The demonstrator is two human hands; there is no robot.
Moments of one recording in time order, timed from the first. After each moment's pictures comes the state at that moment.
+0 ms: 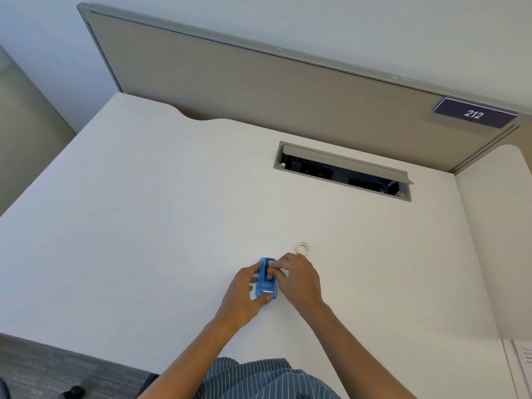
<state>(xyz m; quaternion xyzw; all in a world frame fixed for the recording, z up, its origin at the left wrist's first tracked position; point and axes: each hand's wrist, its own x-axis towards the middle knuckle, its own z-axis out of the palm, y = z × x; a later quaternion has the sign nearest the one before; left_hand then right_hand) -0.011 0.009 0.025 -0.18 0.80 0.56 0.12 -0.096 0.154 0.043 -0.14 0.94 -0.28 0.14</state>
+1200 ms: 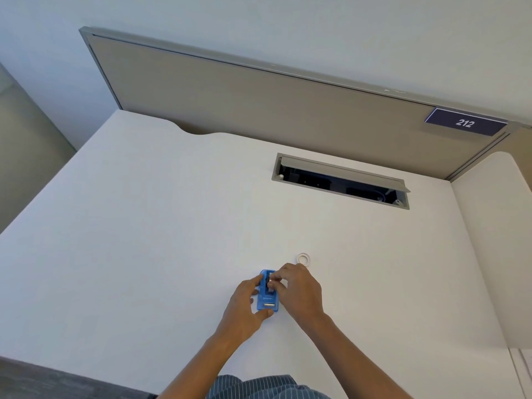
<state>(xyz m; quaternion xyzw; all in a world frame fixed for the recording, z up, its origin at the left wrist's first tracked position) -0.013 0.005 0.013 -0.17 0.81 0.54 0.12 -0.097 0.151 0.043 -0.13 0.95 -0.24 0.13</state>
